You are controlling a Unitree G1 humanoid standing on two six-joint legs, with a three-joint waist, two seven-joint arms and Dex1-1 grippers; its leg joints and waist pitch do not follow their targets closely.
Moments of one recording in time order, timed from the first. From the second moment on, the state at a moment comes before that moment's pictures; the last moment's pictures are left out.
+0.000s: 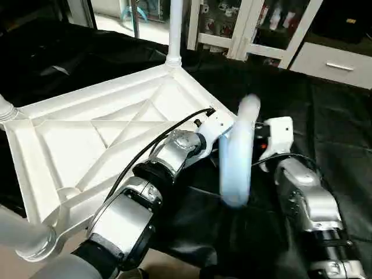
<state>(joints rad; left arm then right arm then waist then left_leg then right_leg) -1.00 -0.06 -0.26 1.06 0.13 0.15 -0.54 -0.35 -0.20 -0.05 0.18 0.20 0.38 0.25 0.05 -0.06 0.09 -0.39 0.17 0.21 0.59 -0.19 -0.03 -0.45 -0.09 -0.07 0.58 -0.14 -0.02</state>
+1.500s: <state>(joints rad) -0.89 0.07 -0.31 0.95 0.16 0.04 -0.75 -0.15 -0.54 -0.13 -0.09 0.27 0.58 0.54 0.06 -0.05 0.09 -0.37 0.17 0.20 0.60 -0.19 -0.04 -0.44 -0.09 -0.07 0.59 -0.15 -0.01</state>
